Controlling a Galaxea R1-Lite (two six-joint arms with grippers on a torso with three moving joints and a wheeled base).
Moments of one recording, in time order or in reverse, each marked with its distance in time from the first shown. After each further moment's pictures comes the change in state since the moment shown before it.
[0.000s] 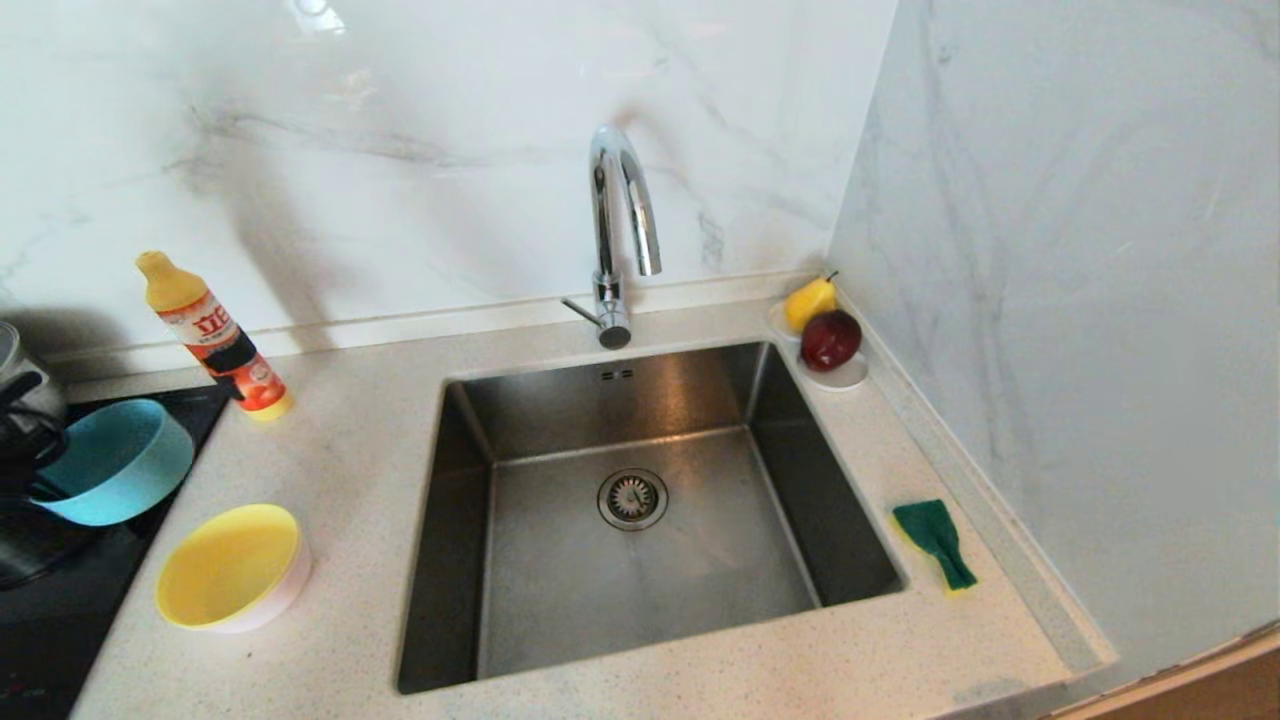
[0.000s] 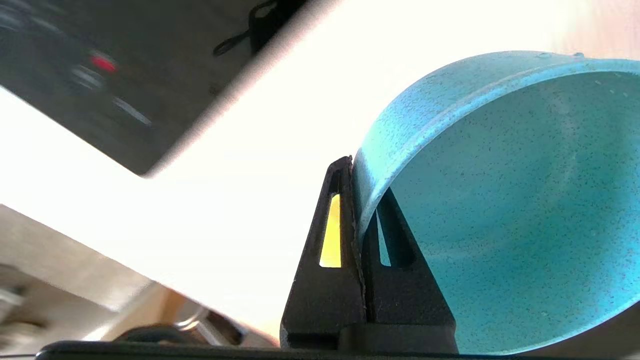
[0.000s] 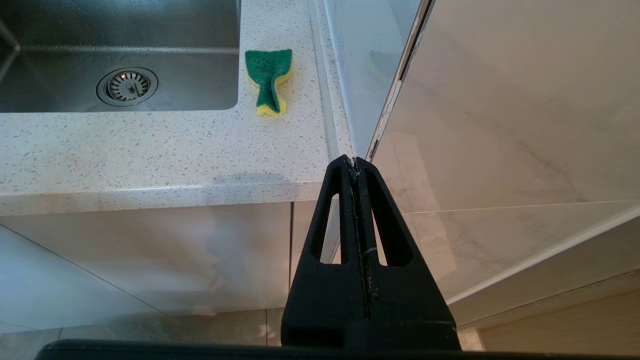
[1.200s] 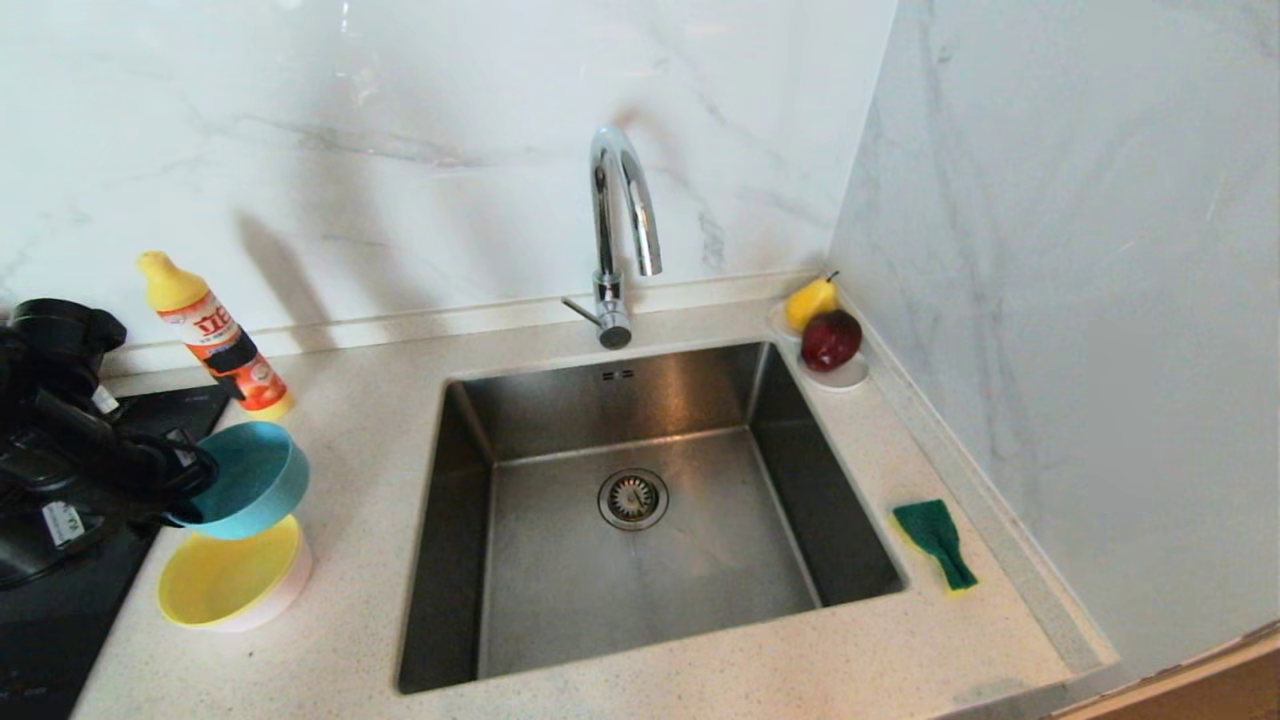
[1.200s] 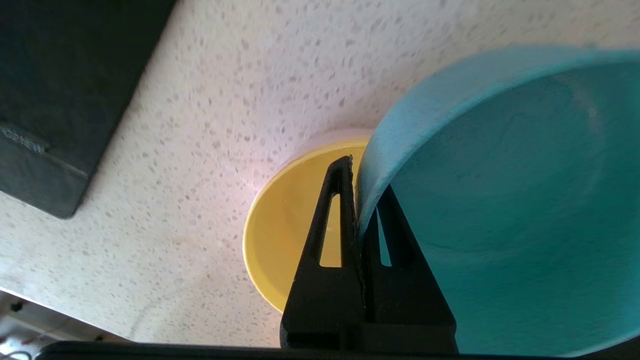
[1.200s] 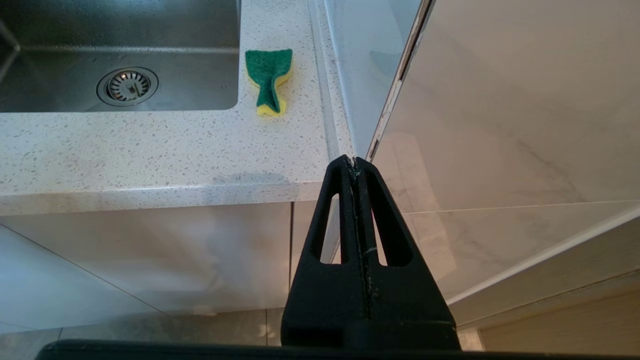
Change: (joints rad) left arm -0.261 -0.046 0.363 -0.375 0.196 -0.026; right arm 0.000 0.000 0.000 0.000 0.000 0.000
